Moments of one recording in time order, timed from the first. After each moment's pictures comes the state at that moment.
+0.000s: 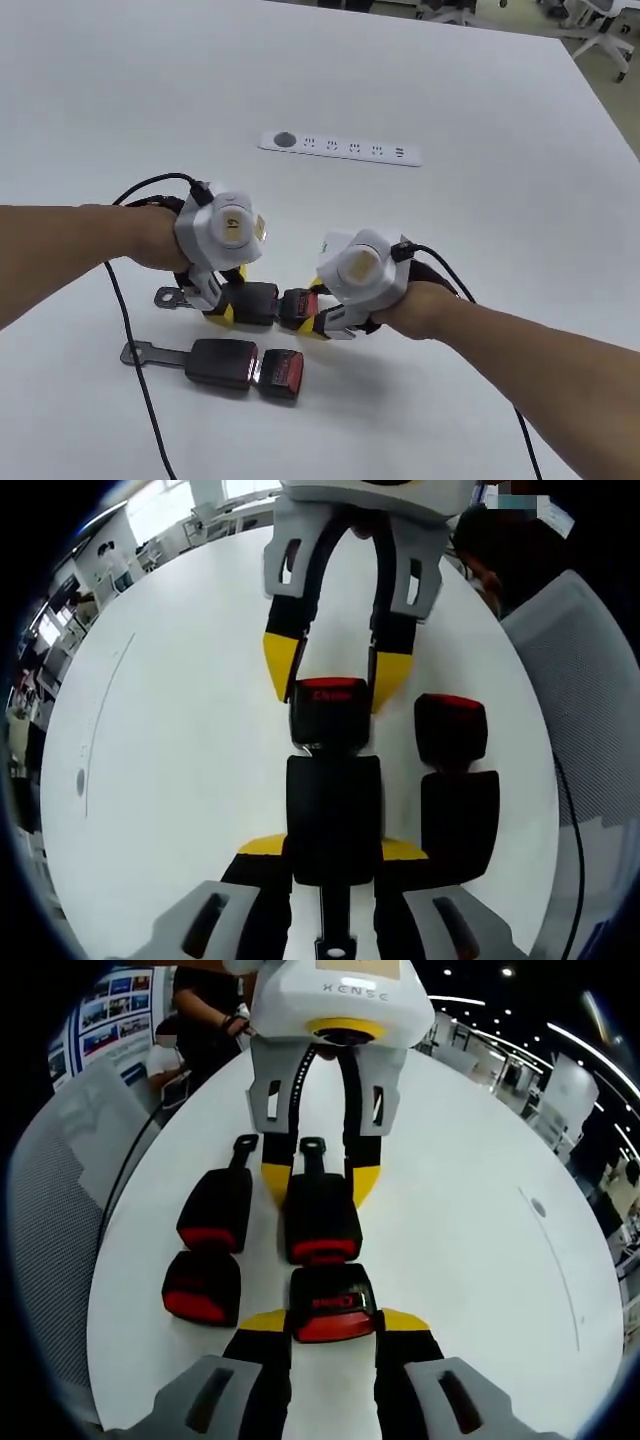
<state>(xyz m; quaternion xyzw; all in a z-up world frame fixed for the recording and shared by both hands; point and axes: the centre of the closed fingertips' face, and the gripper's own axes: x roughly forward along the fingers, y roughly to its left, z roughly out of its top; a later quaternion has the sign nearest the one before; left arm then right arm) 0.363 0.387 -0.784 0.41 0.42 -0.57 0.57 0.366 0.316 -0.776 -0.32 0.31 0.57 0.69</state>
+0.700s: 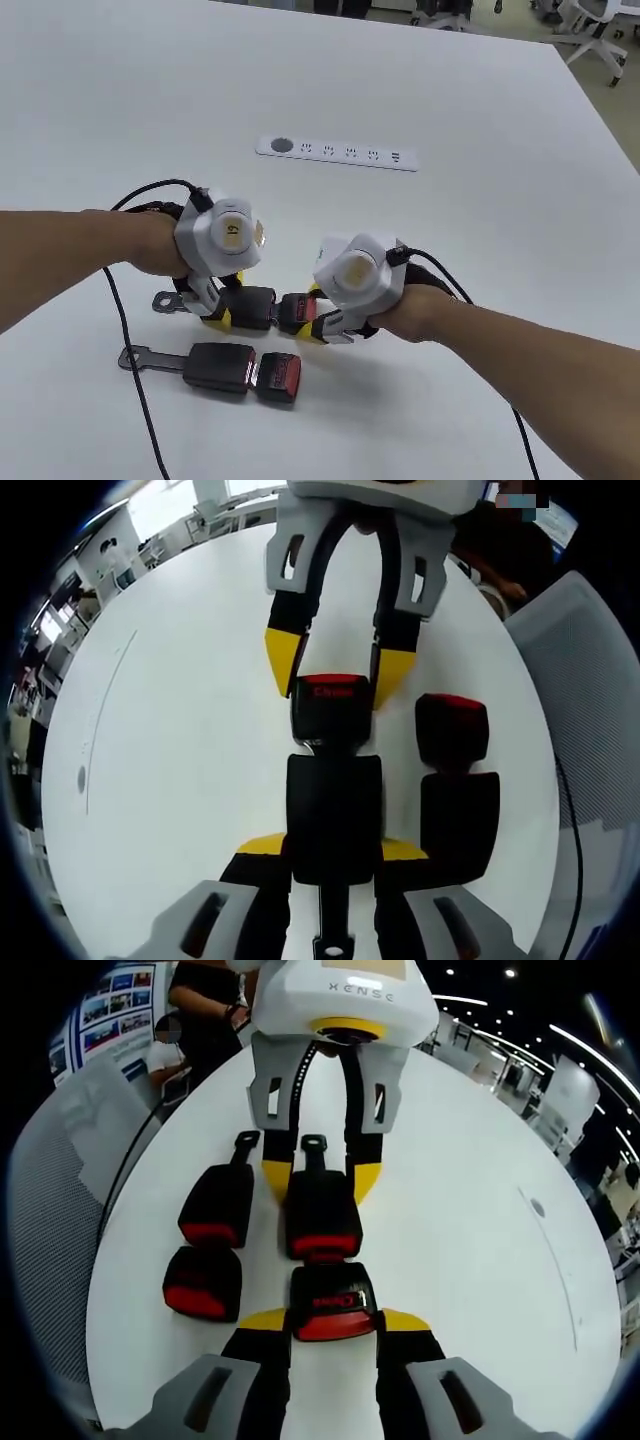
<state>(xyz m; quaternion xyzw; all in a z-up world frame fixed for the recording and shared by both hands) 0.362 0.387 -0.784 0.42 0.43 -0.57 0.57 0.365 0.313 -0.777 -0.33 0.31 0.57 0.69</state>
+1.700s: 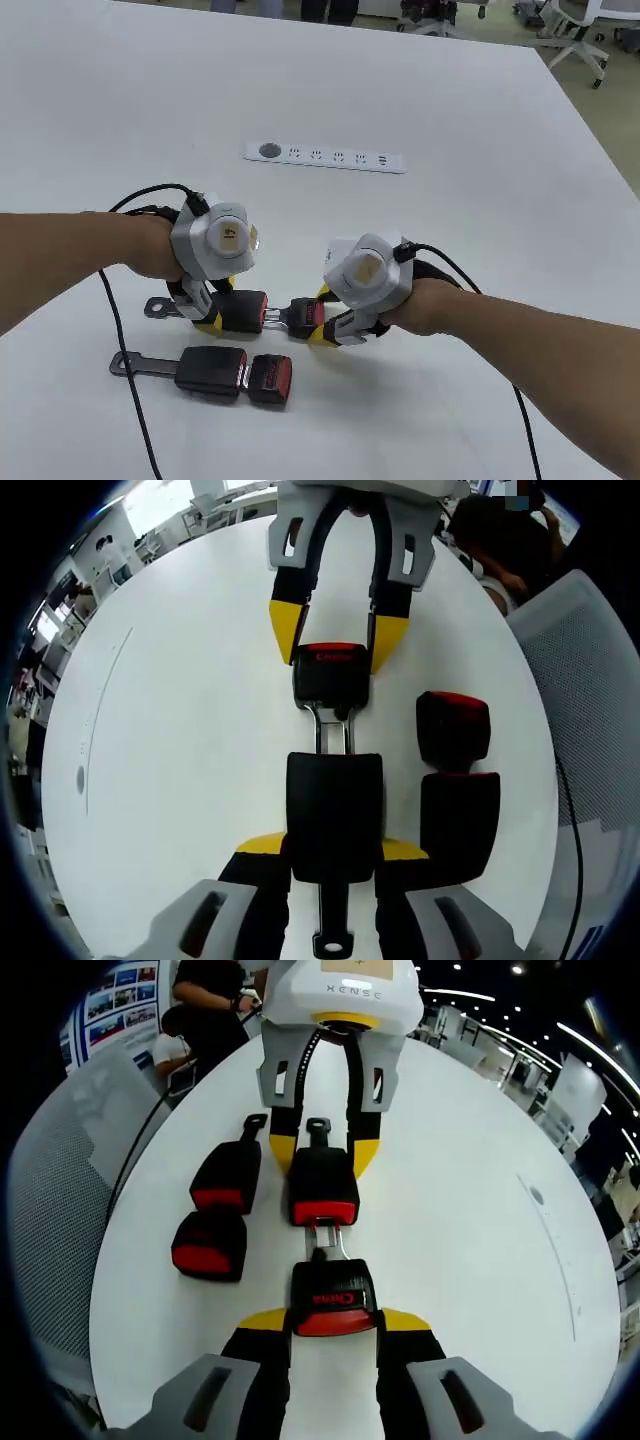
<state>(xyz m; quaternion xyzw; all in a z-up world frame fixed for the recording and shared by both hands) 0.363 0.389 -0.783 0.43 0.44 -0.56 0.56 0.359 0.286 -0.772 -0.34 0.32 0.57 0.67</state>
